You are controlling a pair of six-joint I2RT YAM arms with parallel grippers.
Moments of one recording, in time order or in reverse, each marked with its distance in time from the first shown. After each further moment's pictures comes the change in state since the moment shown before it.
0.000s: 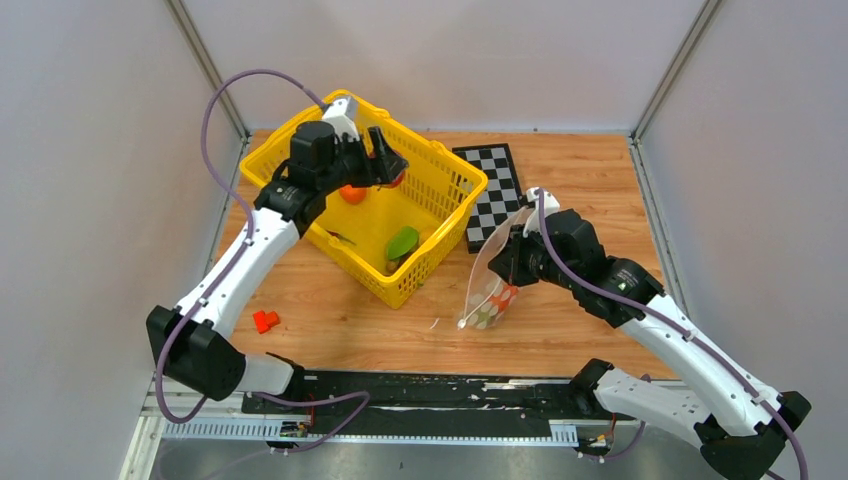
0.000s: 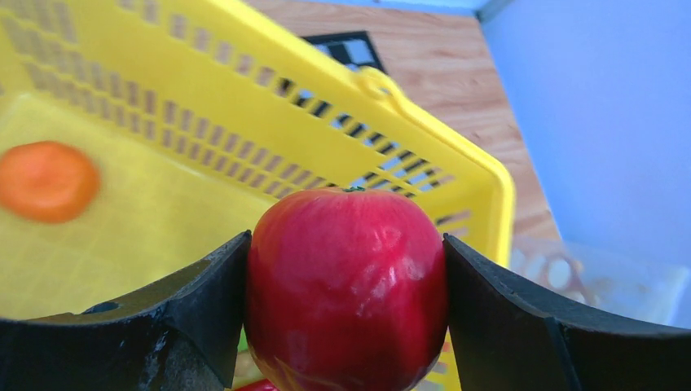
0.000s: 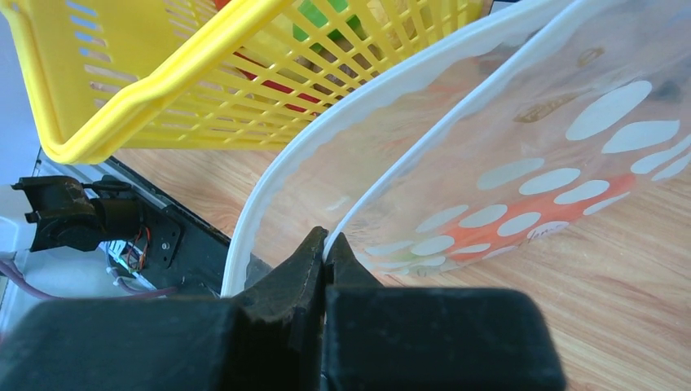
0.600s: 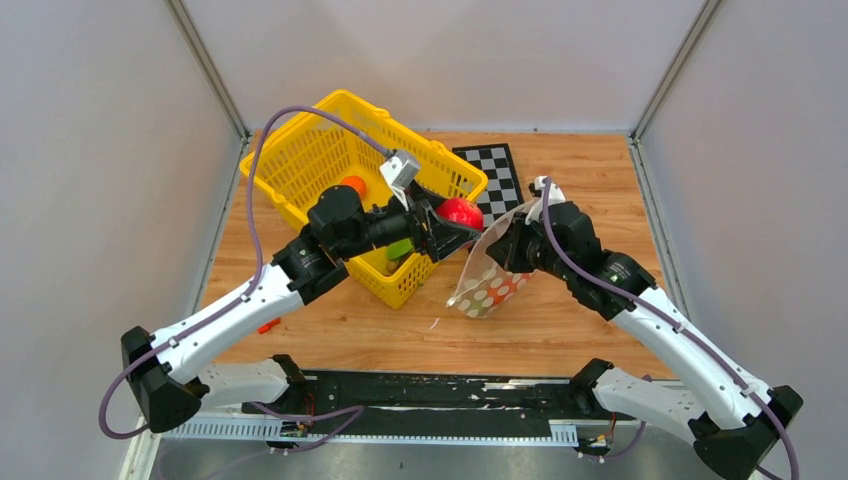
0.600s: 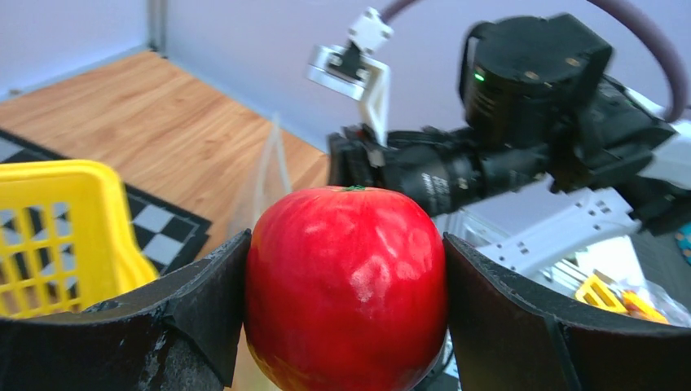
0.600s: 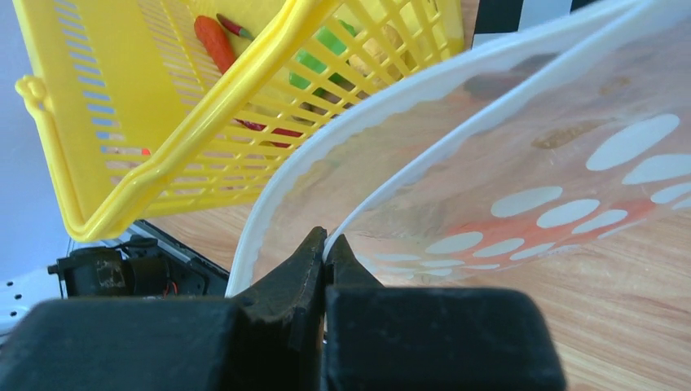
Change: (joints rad) left arm -0.483 -0.222 -0.228 0.408 0.152 0.083; right arm -0.037 0.042 -0.005 0.082 0.045 0.098
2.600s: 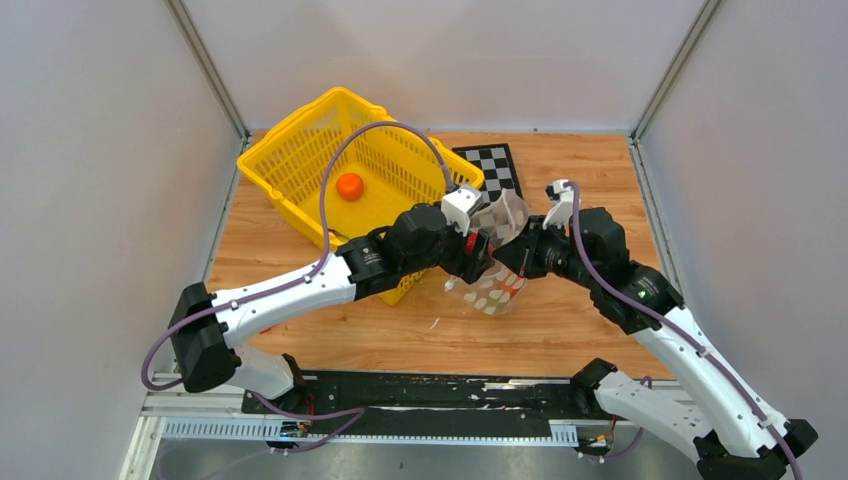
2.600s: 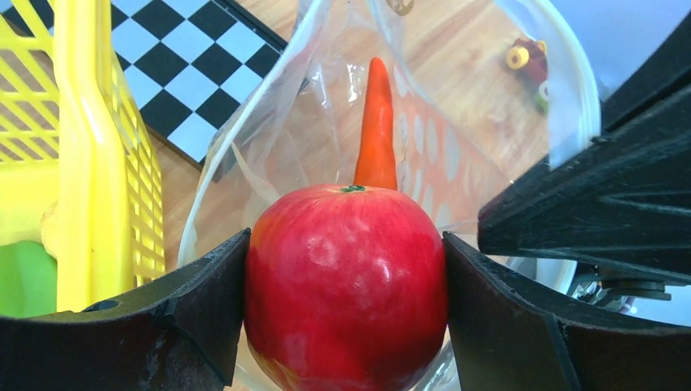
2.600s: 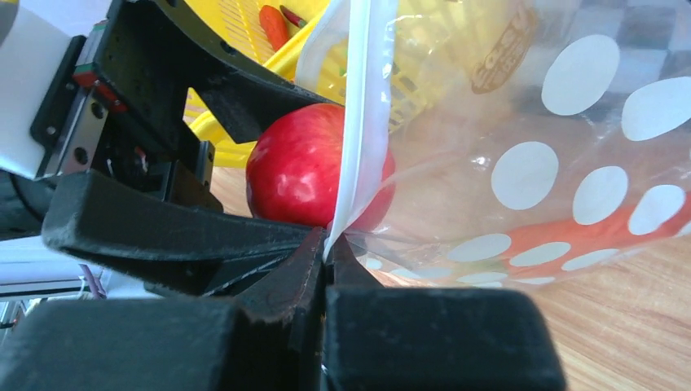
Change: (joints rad) left arm -0.185 0.265 0.074 -0.286 -0.385 0.082; right arm -0.060 -0.114 -0.016 0.004 -0.172 -0.035
